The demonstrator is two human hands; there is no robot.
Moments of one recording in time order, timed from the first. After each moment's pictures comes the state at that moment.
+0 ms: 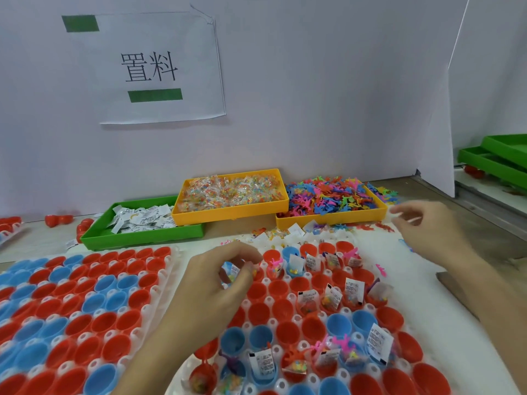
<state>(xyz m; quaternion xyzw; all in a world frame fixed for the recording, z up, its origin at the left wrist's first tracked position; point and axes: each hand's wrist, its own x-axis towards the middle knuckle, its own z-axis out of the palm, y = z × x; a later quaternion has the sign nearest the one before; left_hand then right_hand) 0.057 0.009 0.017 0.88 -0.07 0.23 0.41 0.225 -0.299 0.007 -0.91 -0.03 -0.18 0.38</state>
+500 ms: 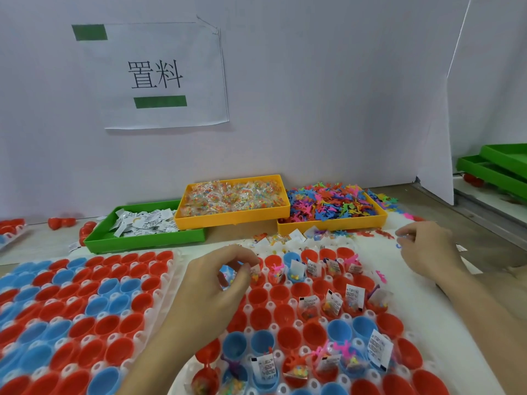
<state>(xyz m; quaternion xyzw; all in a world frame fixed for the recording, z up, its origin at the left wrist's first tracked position) 0.058 0.011 0.019 0.88 -0.05 0.24 0.41 0.241 -0.304 -0.020 -0.94 0.05 -0.13 0.30</state>
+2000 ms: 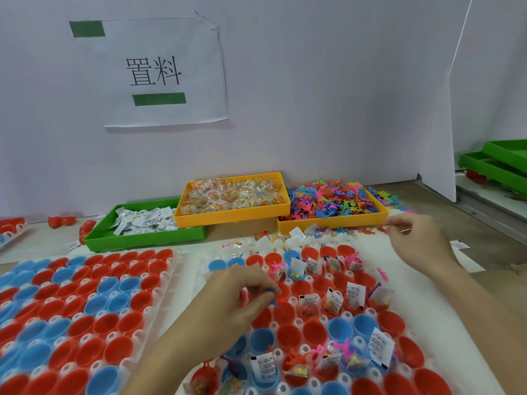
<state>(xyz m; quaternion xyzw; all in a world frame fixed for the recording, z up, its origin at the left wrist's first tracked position) 0.054 0.004 0.018 0.93 -0.09 0.06 0.36 0.235 -0.287 -0.016 -0.90 -0.02 -0.18 0.41</state>
